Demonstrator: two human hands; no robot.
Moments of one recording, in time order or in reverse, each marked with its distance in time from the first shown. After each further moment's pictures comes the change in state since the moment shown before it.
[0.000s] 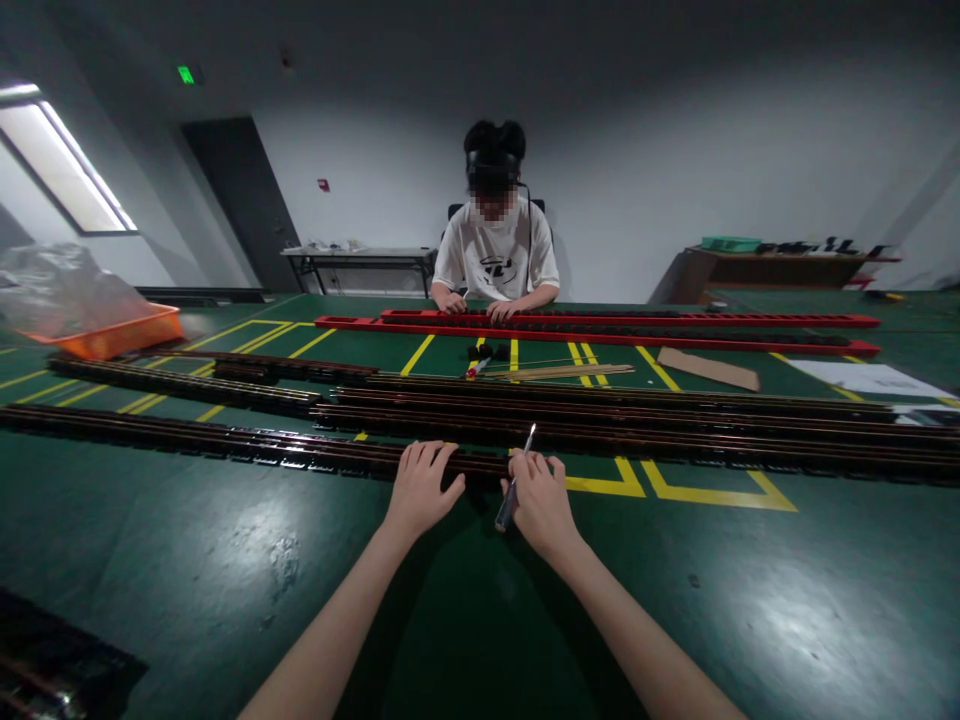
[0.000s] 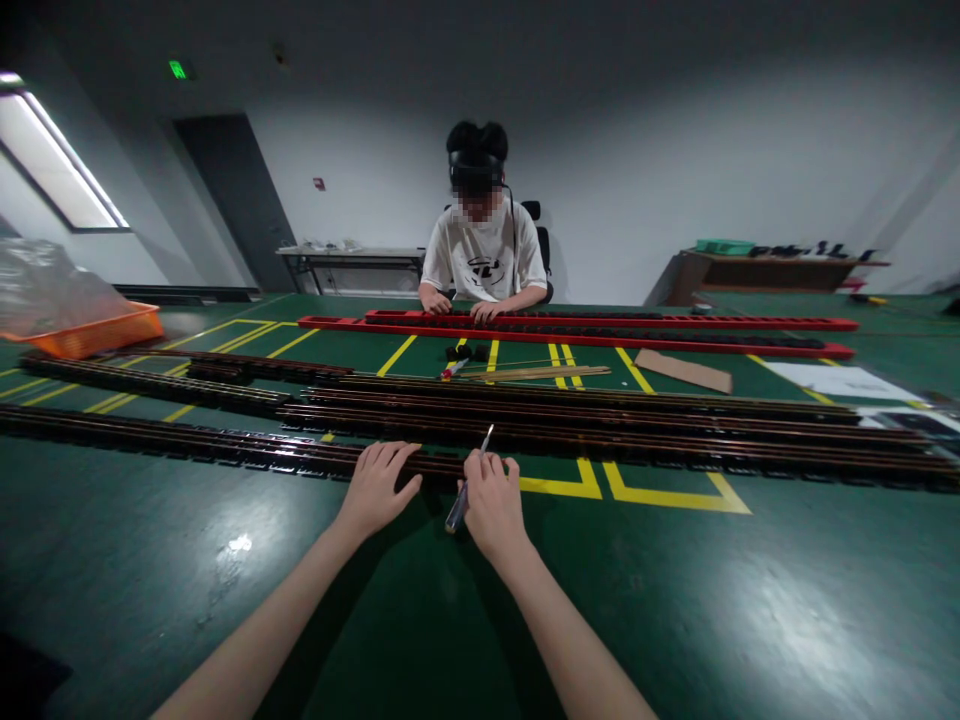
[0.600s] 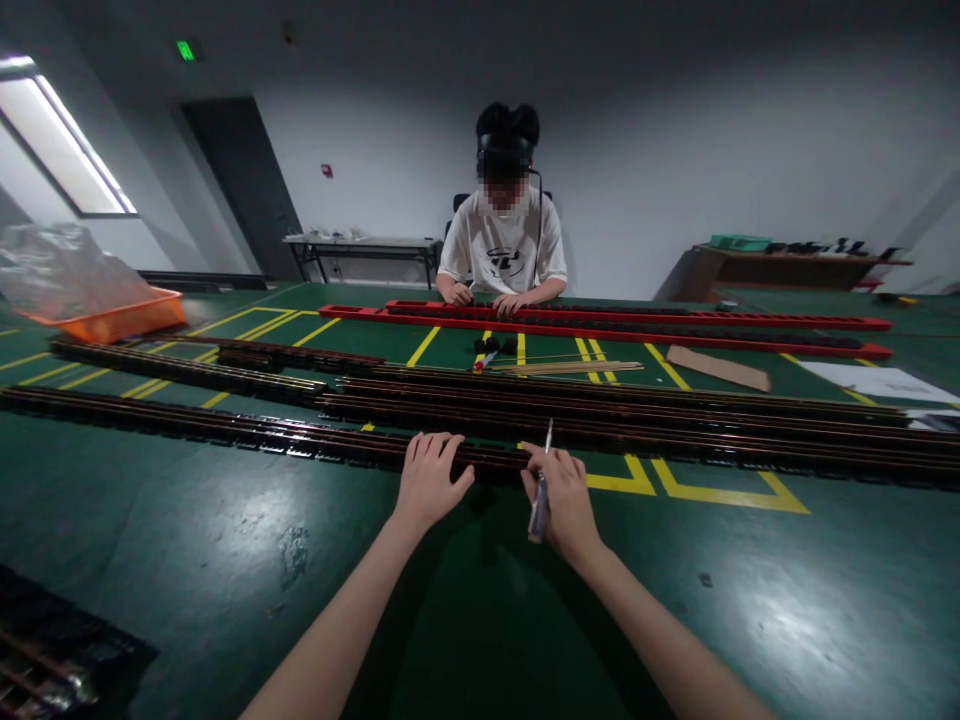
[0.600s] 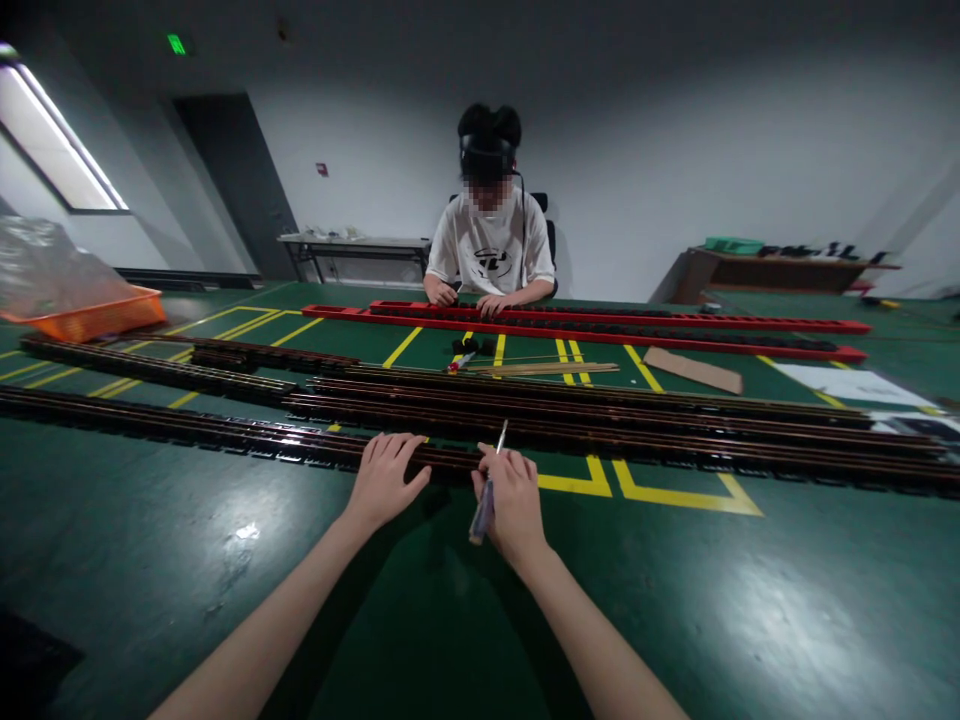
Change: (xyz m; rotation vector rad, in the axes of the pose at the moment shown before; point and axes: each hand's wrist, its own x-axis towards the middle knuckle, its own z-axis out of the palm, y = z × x) left_hand 0.003 0.003 -0.001 -0.003 0.021 -0.026; right_hand -0.009 0.009 -0.011 0.354 0.244 -0.012
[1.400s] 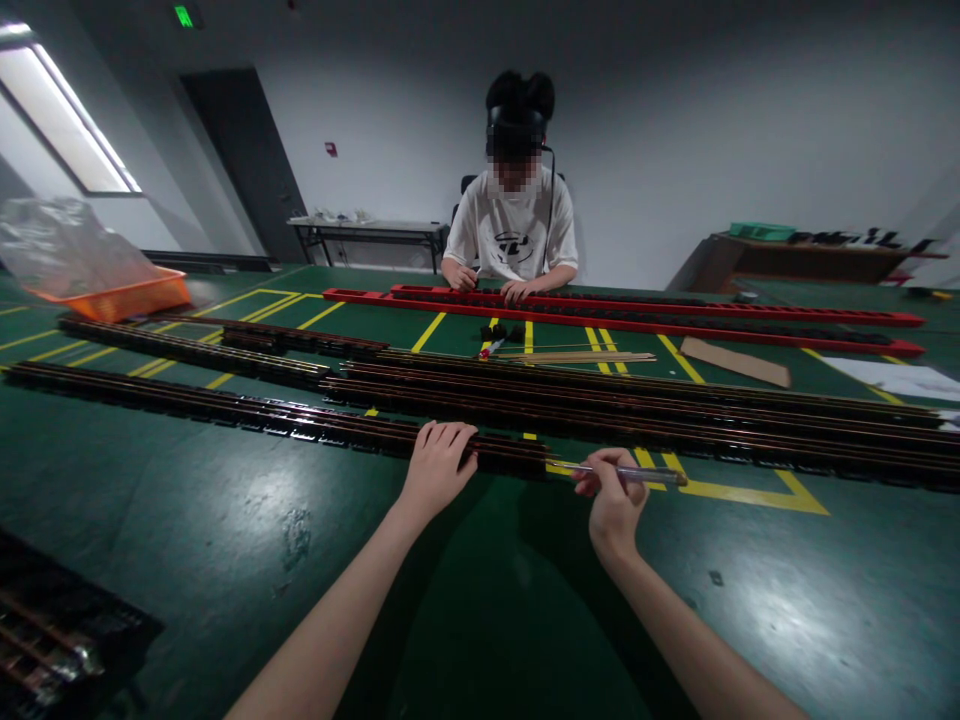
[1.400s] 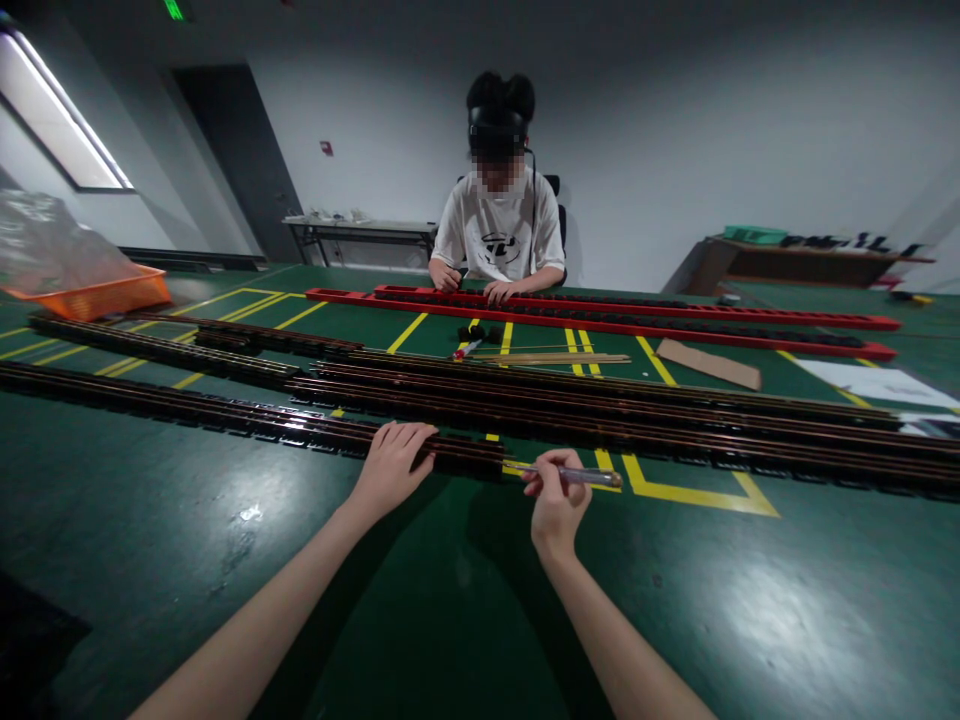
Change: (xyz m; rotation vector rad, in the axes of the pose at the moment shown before) left_hand 0.001 0.002 -0.002 -0.037 -0.067 0.055; right_hand 0.000 0.004 -0.015 0.781 0.485 0.777
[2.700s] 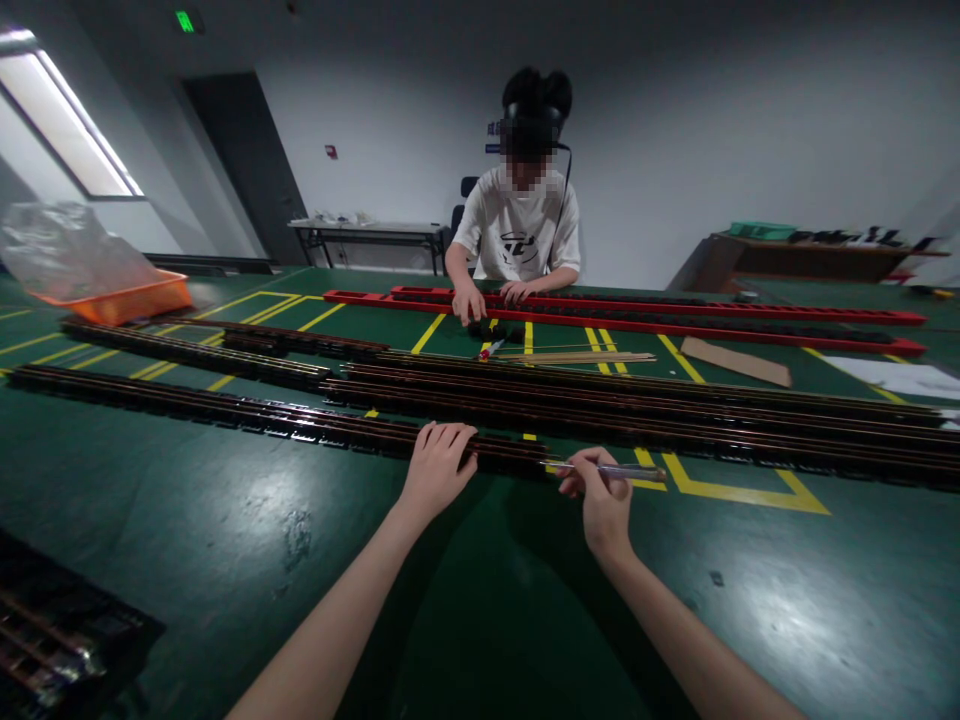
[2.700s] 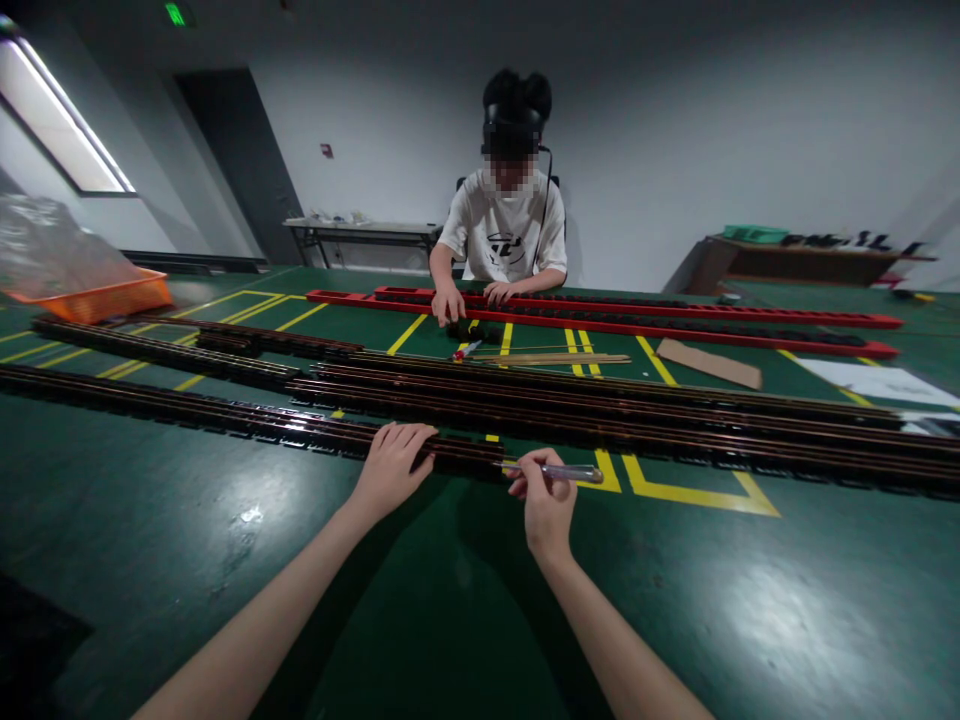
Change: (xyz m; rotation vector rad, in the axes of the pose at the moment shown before) left_hand 0.001 0.000 0.001 0.016 0.015 0.008; right_hand -0.005 -0.003 0.003 -0.019 -0.190 0.042
